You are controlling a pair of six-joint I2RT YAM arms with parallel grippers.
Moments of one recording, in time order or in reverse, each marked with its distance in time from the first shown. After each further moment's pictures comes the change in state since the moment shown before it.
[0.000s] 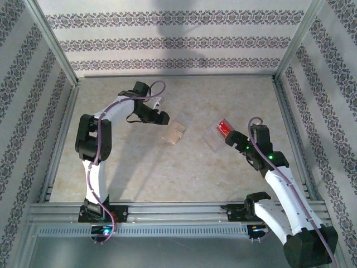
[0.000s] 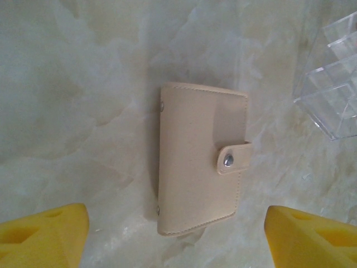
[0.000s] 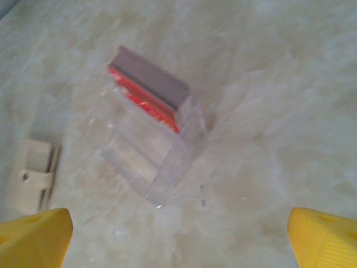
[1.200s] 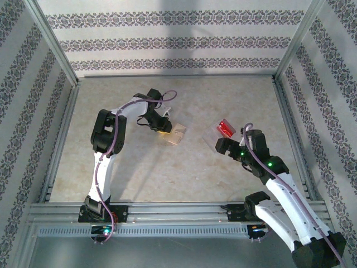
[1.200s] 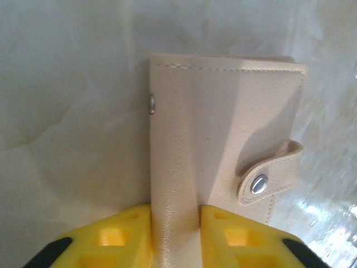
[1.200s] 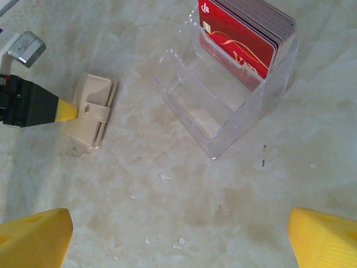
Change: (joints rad) left arm -0.077 0.205 0.138 -0.113 -0.010 -0.002; right arm 0.151 -0.089 -0.023 -0.034 -0.089 -0.014
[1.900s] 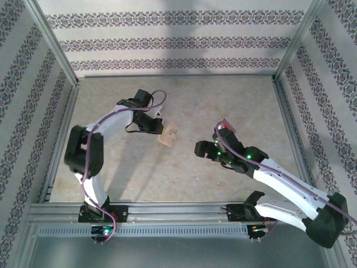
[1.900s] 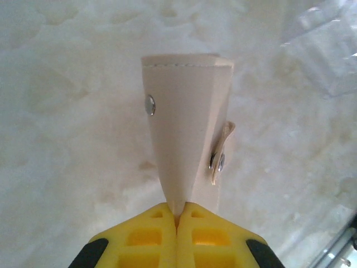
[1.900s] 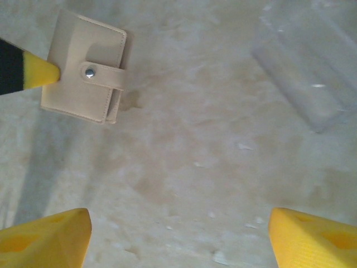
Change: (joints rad) left arm -0.009 -0.483 -0.396 0.145 -0.078 -0.113; right arm 0.427 0.266 0.151 0.058 0.172 0.197
